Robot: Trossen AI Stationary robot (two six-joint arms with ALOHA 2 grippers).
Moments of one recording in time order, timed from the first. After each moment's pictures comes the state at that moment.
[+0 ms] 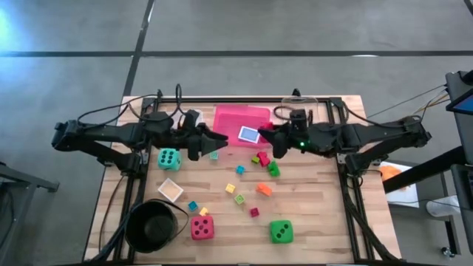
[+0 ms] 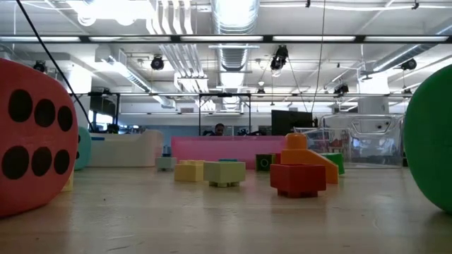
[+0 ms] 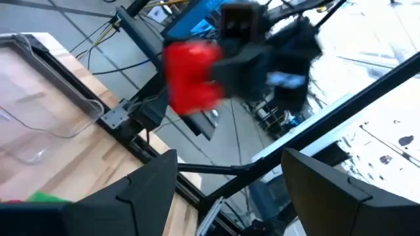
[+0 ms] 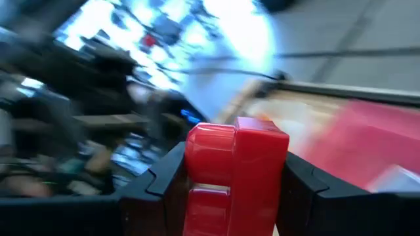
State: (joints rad) left arm -0.06 1.16 1.08 0.05 -0.03 -0.84; right arm 0.21 1.27 1.31 -0.24 0.59 0.87
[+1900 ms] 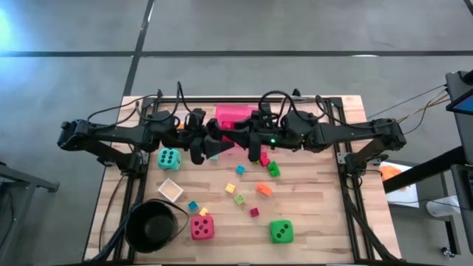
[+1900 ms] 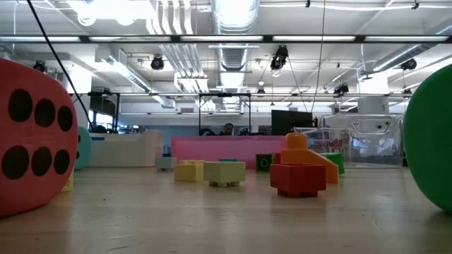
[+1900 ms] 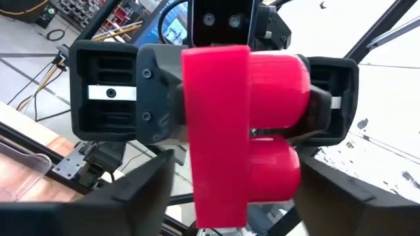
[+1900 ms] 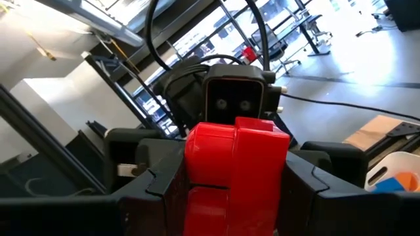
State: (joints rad) left arm -0.05 1.26 1.10 0.31 0.06 -0.70; right arm 0.11 1.56 1.54 0.15 0.24 0.68
